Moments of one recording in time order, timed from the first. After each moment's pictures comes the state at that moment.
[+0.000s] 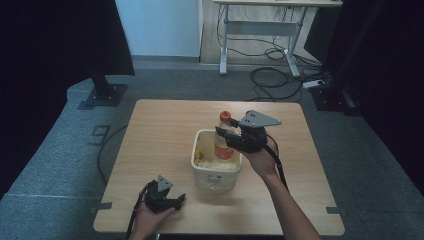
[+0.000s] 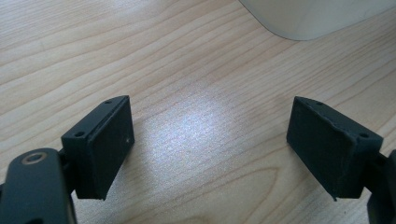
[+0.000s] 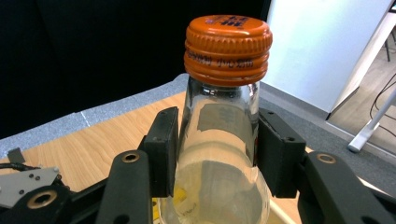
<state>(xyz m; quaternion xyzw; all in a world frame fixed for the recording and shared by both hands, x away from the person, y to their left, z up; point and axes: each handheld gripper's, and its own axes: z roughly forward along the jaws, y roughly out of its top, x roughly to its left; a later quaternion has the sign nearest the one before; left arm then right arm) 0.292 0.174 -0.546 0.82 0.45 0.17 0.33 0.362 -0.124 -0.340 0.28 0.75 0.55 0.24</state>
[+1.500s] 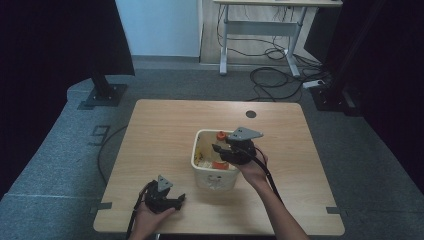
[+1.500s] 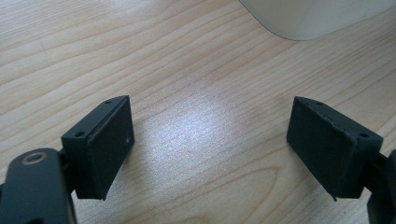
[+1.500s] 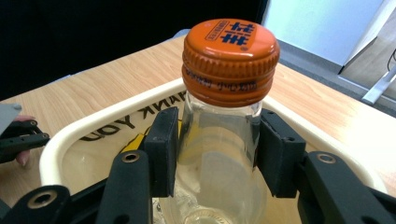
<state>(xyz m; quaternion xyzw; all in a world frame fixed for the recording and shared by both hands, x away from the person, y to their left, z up) 0.292 0.174 -0.546 0.82 0.44 0.17 0.33 0.377 -0.110 -0.415 0.31 0.79 0.49 0.21</state>
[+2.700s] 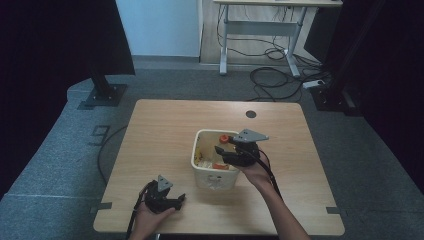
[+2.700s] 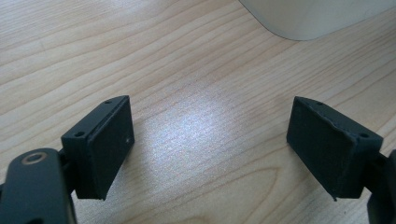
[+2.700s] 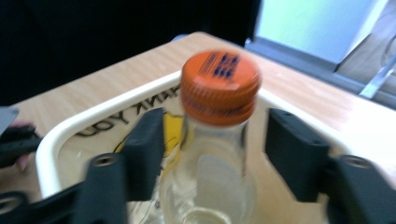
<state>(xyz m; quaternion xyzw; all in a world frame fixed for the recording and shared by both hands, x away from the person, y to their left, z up) 0.292 0.174 -0.546 0.82 0.44 0.17 0.33 0.372 -0.122 -0.420 0.33 0.77 0.50 0.20</state>
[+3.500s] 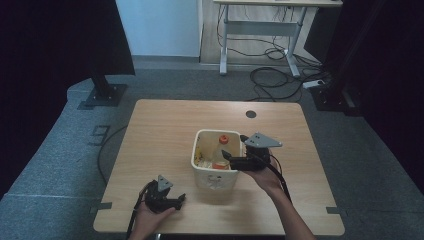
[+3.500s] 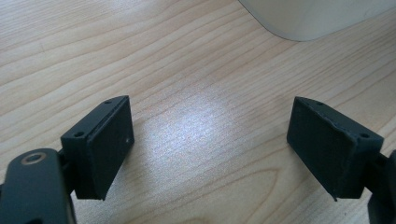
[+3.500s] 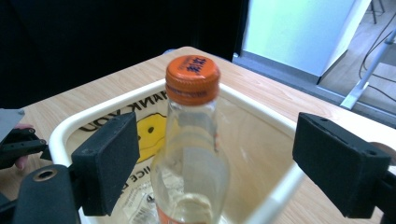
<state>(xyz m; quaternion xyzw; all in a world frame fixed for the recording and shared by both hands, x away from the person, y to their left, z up) 0.293 0.174 -0.547 0.82 0.44 0.17 0.33 0.352 -0.146 -0.413 0.33 0.75 0.52 0.23</state>
